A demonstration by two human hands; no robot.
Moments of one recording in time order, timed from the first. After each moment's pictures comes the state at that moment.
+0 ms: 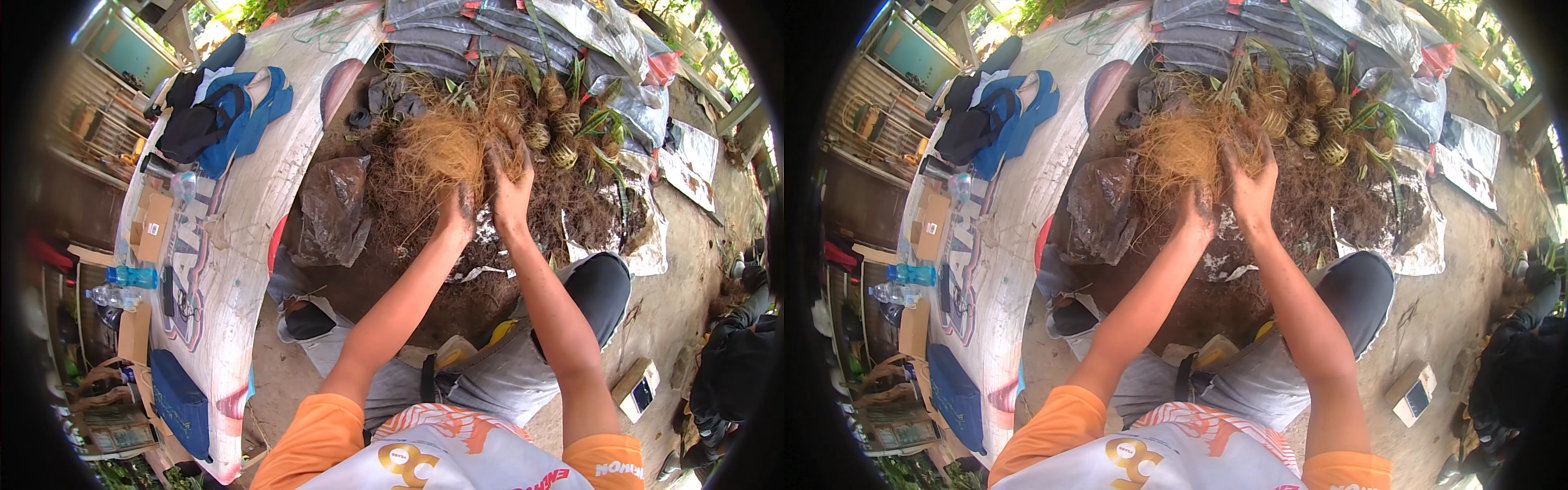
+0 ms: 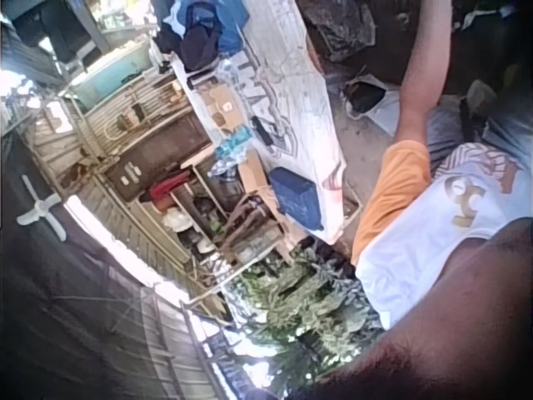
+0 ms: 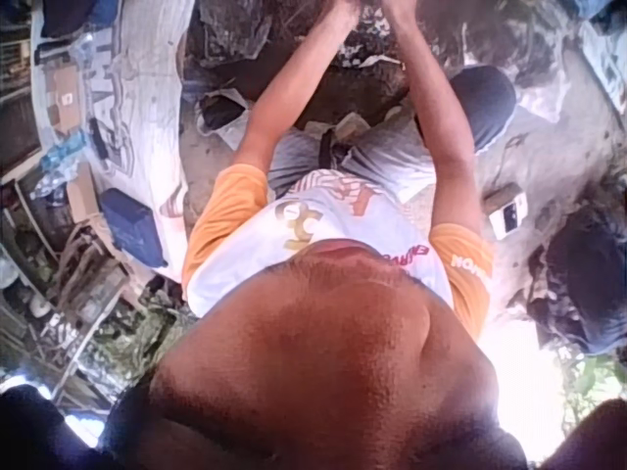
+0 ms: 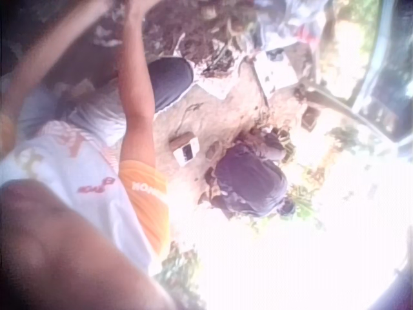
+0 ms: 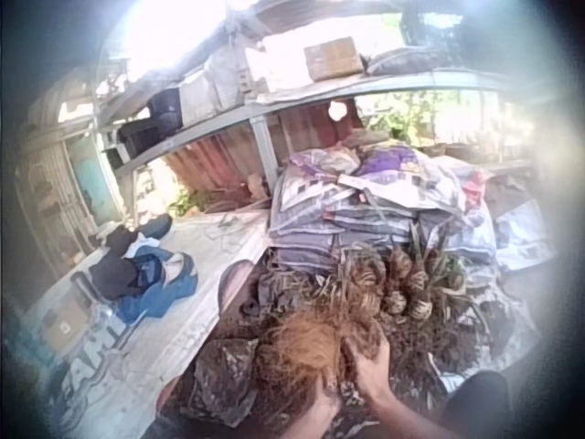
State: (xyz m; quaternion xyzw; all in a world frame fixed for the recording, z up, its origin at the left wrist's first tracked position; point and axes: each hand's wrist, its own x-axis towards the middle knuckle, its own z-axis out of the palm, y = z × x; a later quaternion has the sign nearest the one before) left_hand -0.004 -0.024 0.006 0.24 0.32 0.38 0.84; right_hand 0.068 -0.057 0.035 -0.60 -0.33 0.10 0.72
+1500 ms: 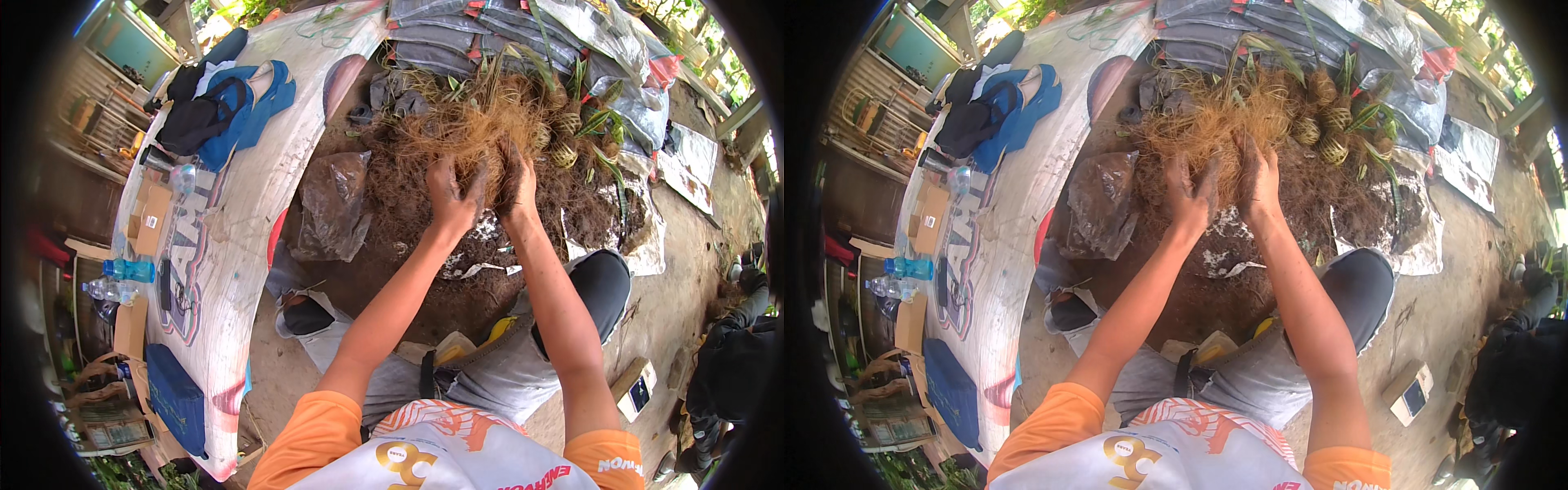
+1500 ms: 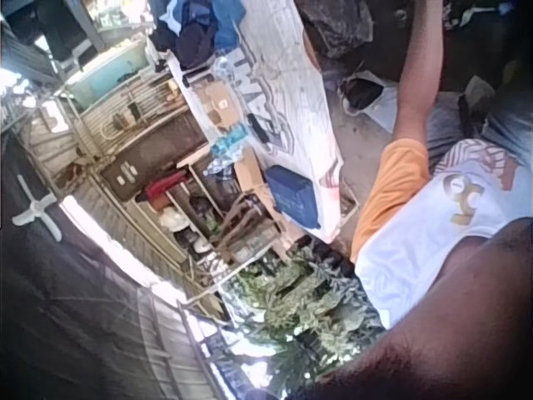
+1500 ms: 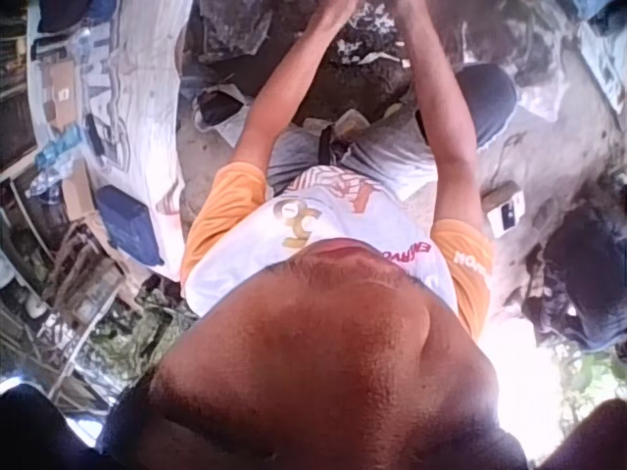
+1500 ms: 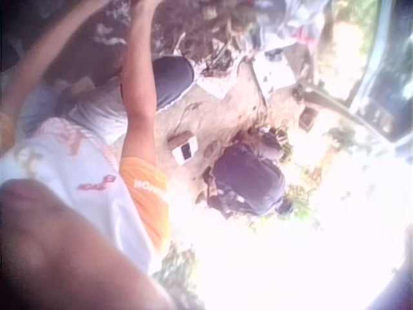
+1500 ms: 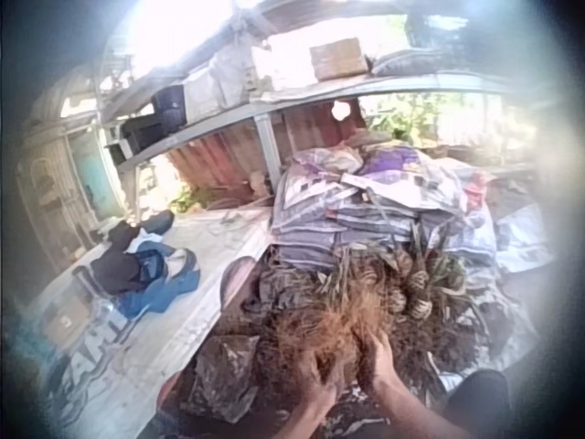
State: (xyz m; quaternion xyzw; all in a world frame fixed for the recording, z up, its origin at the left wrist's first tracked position) left_hand -0.021 -0.024 0.023 0.66 0.32 0.50 0.46; right_hand 0.065 -0.064 0.049 -0.41 -0.06 0.41 0.81
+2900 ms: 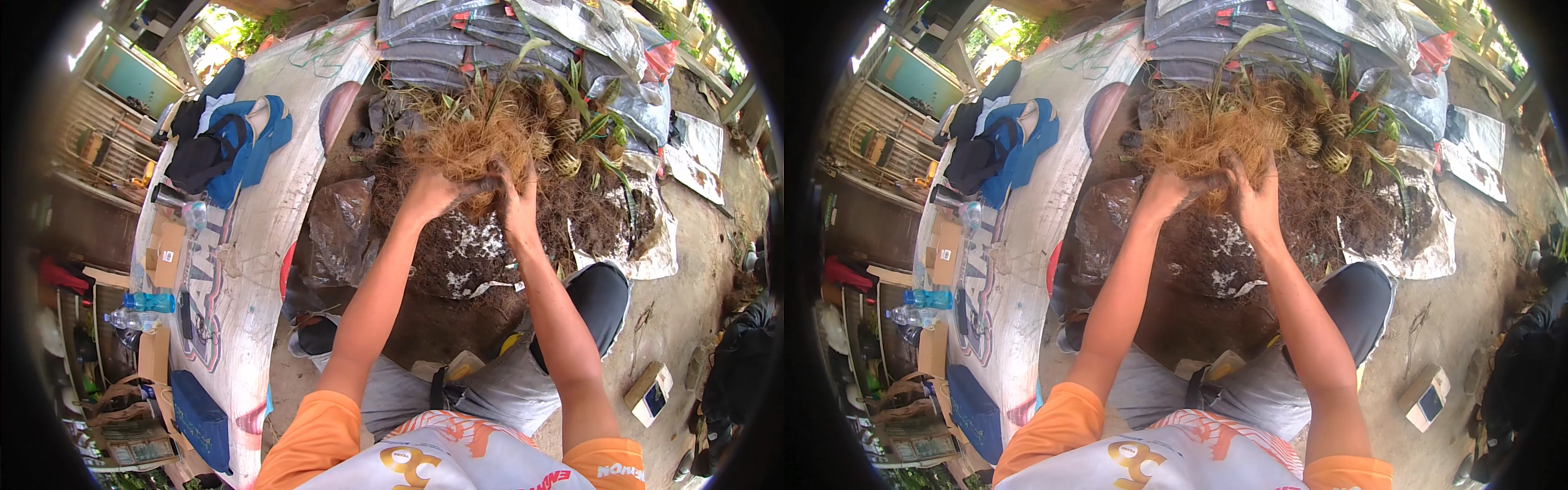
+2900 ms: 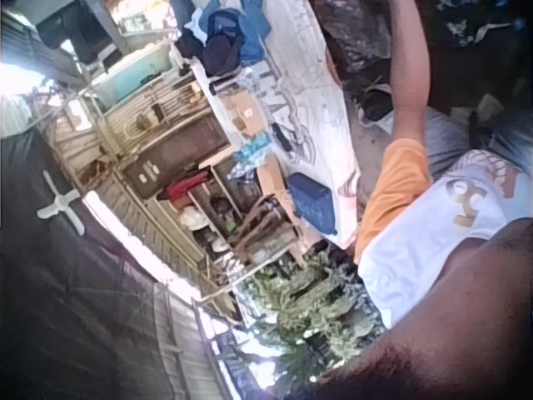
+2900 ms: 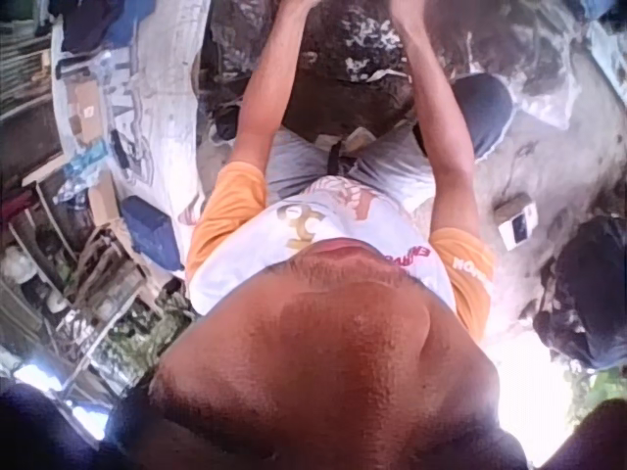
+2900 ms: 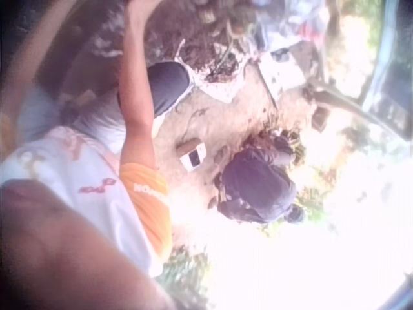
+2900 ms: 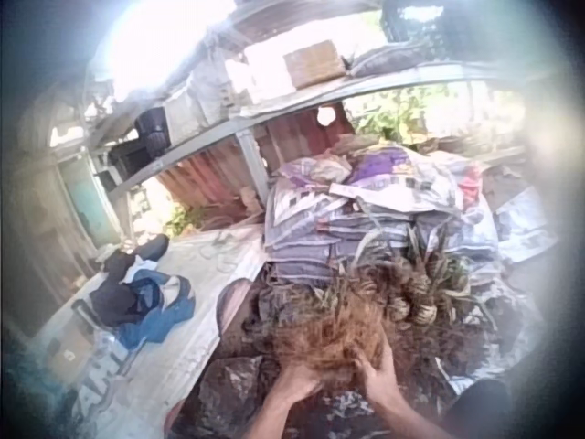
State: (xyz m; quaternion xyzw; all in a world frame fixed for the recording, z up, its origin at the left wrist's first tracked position) left_hand -0.001 0.047 0.072 0.82 0.14 0.24 0.50; right_hand 0.087 -0.063 0.041 -0.49 -0.23 0.26 0.80
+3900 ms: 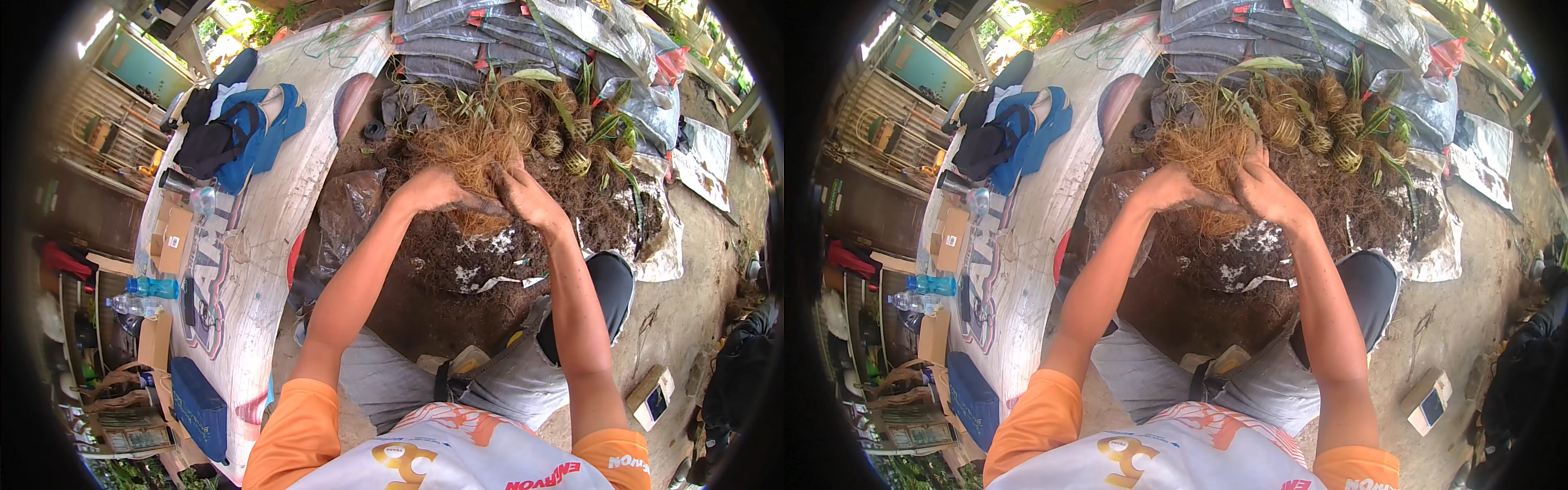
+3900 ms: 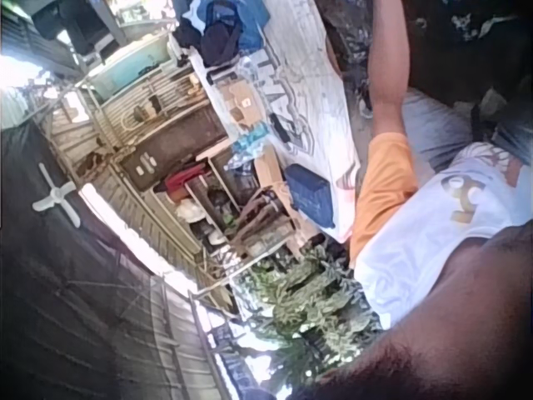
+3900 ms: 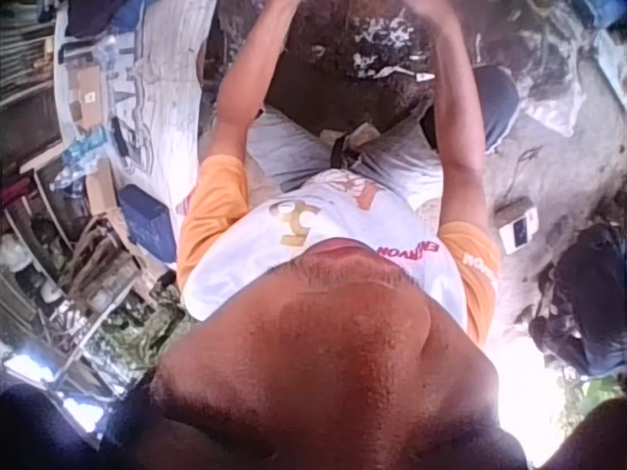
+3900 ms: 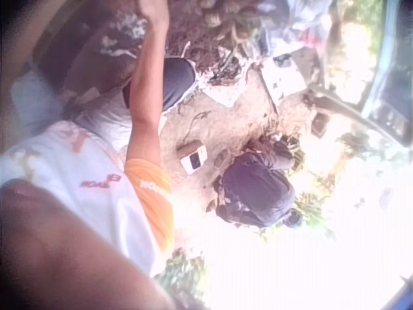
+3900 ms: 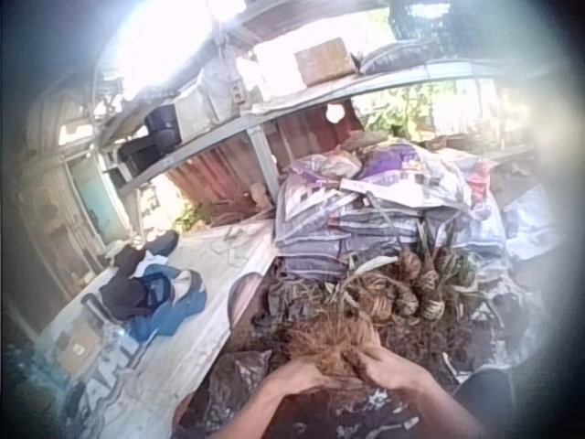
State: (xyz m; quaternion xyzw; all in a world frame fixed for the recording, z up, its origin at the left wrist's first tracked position) left_hand -0.032 0.073 0.063 0.89 0.06 0.07 0.45; right_hand 0.109 -0.066 0.077 -0.69 -0.50 0.38 0.36
